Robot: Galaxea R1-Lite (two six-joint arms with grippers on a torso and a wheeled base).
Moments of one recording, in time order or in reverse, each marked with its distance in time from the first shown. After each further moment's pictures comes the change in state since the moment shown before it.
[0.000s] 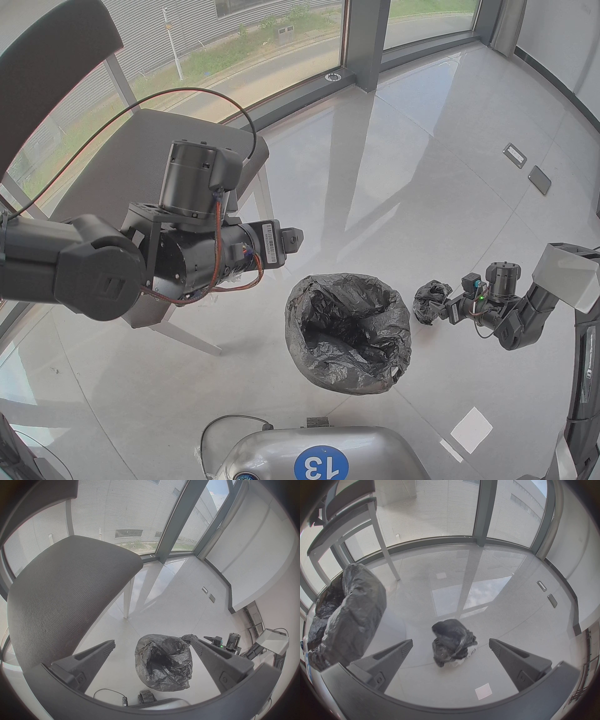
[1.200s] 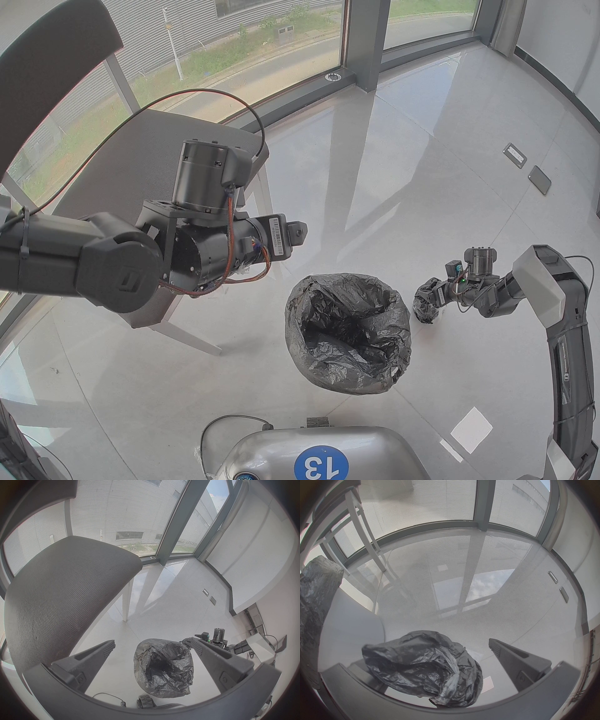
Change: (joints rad) left arm 0.014 0.056 -0.049 -0.031 0.000 0.006; right arm -0.028 0.270 -0.659 0.486 0.024 -0.010
